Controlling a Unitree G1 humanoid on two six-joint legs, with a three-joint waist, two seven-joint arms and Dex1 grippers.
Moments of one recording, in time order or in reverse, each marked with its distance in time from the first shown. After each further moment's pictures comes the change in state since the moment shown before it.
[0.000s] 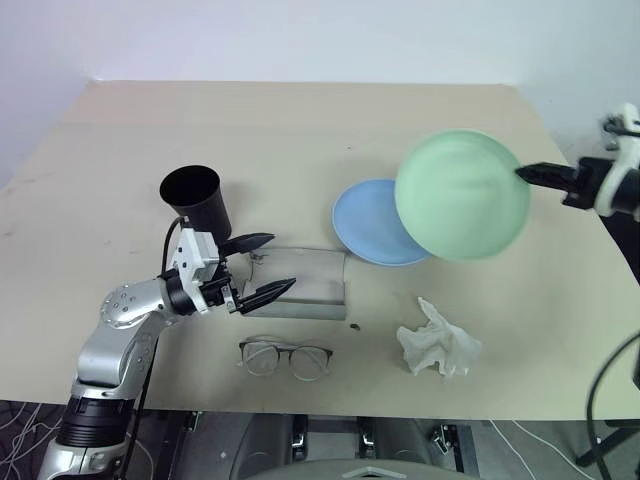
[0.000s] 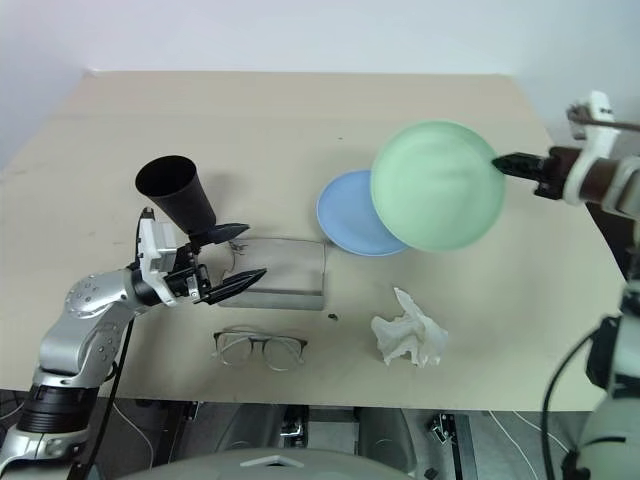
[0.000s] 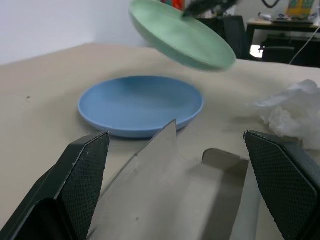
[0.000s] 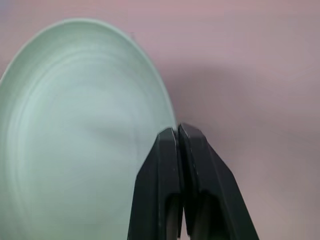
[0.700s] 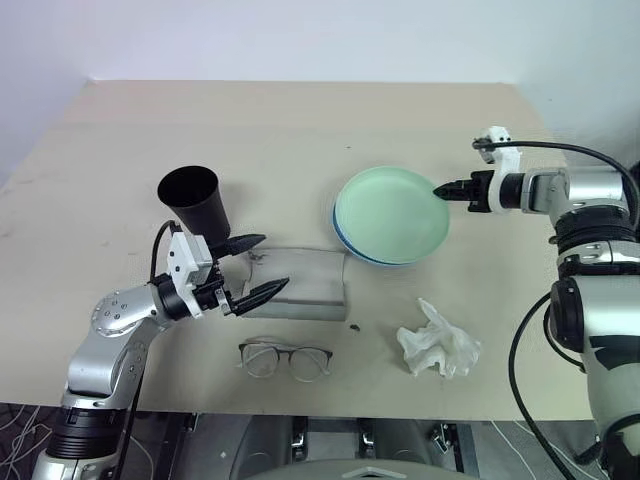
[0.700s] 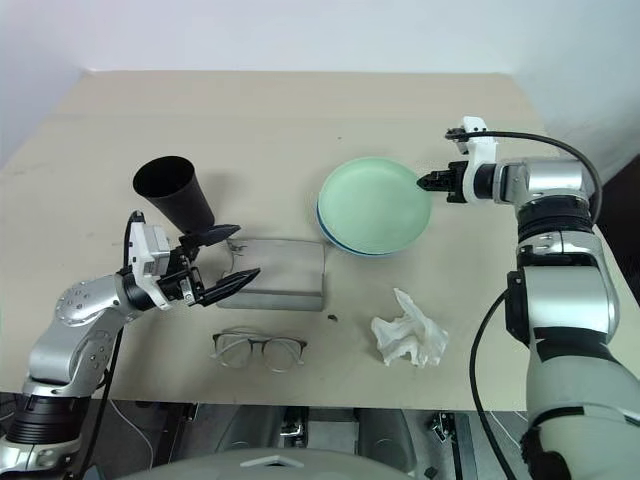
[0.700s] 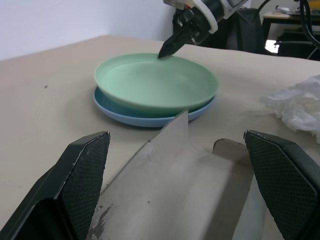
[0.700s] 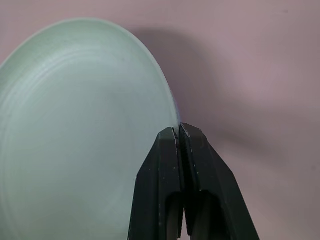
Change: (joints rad) left arm 0.036 0.012 0.019 -0.036 0.001 0.001 0.042; right arm -0.173 0.286 0.183 0.287 -0.220 -0.149 -0.084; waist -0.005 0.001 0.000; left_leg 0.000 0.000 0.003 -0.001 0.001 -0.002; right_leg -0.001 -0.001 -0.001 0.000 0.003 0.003
